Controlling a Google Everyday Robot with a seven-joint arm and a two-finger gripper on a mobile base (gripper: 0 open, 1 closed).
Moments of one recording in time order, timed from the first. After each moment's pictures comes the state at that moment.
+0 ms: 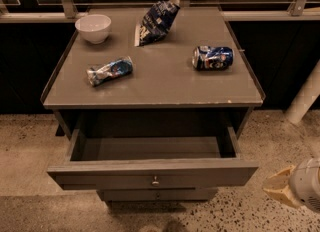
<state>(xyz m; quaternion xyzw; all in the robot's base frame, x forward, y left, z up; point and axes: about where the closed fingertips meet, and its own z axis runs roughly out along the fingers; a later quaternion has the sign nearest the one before) 0.346 -0.274 0.731 -0.42 0.88 0.06 0.22</state>
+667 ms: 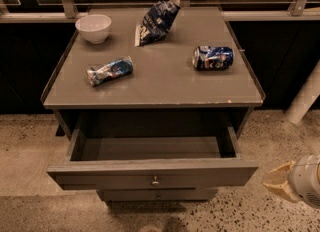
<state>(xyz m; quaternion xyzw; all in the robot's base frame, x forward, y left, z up) 0.357 -0.278 0.731 -0.41 0.88 0.04 0.24</state>
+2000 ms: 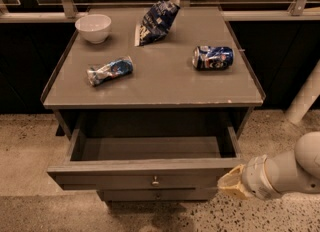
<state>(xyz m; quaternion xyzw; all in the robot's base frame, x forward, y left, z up) 0.384 -0.194 0.652 -0.48 0.83 0.19 0.24</state>
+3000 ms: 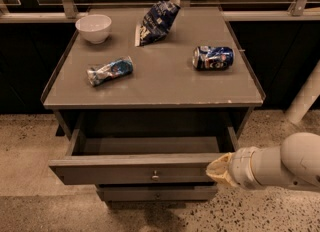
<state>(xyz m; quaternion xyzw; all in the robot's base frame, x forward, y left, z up) 0.421 -0.167 0.667 -0.51 0.80 0.12 0.31</state>
